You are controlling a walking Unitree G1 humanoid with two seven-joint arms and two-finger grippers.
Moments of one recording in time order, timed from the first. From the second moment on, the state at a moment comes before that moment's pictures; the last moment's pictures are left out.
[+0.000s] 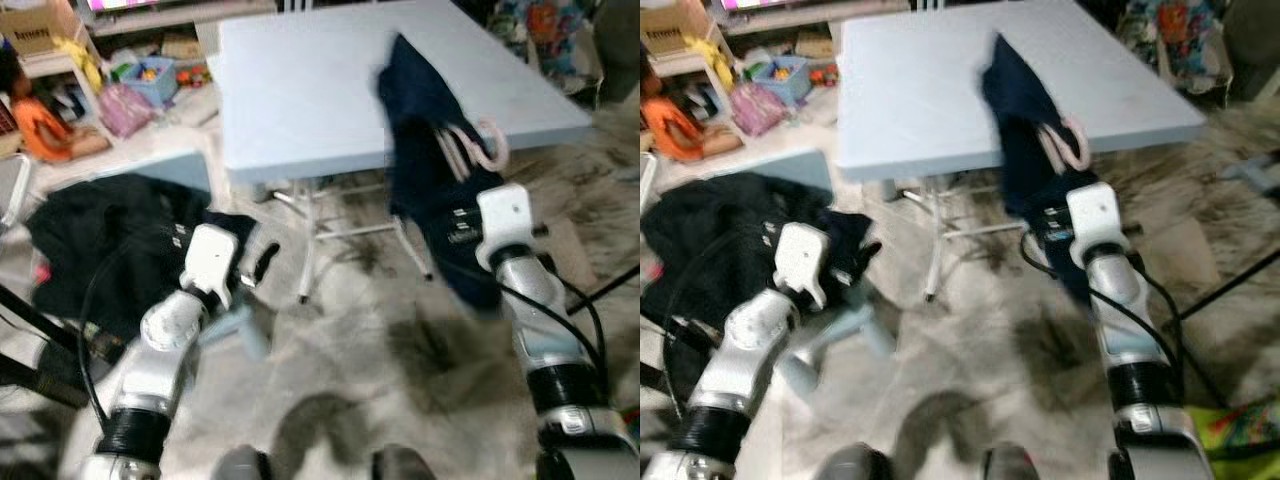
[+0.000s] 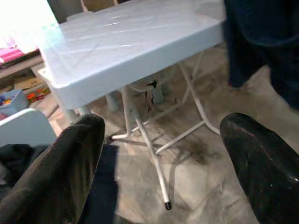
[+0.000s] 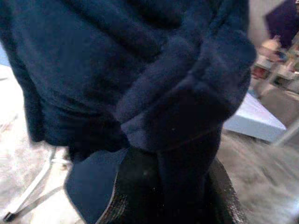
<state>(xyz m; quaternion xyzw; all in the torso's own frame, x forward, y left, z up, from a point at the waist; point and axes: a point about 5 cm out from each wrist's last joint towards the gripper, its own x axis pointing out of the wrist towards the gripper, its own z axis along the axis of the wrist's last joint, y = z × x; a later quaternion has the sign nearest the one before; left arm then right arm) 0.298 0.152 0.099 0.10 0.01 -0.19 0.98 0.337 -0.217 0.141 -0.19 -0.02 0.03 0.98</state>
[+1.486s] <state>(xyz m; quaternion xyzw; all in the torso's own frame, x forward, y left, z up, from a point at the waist) 0.236 0.172 0.104 0.29 -0.08 0.03 0.95 0.279 -0.212 0.098 -0.16 0.16 0.17 0.96</state>
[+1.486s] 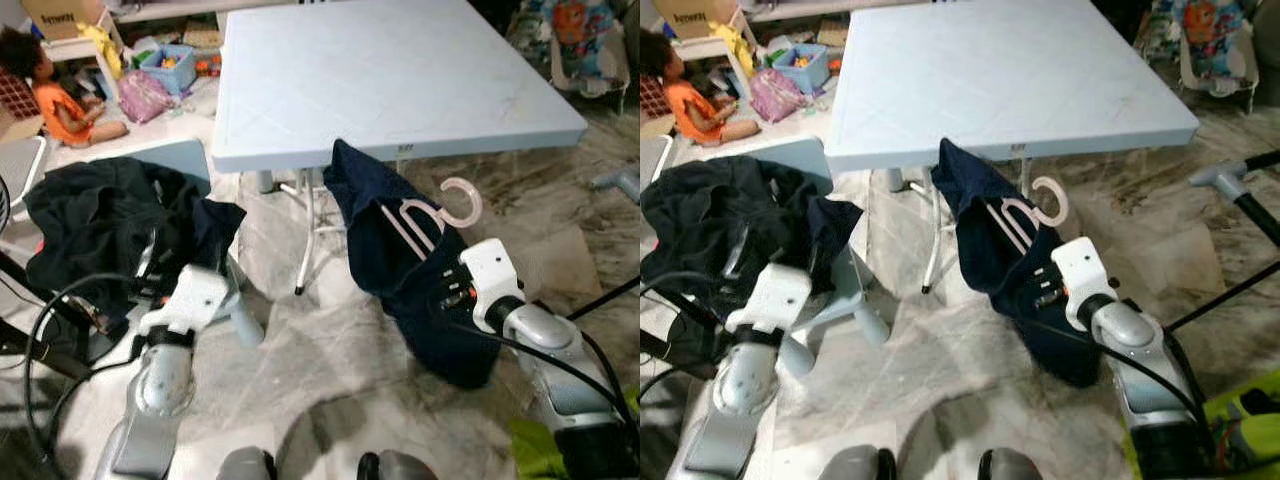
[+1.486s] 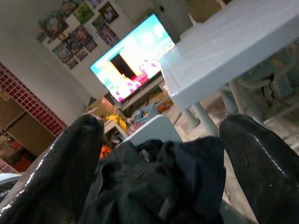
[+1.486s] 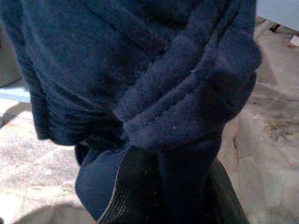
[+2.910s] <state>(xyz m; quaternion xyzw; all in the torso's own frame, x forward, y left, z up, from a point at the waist) 0.310 0.109 0.098 0.18 -0.02 -0.30 0.94 0.282 -0.172 0.109 -0.12 0.15 0.32 0.93</state>
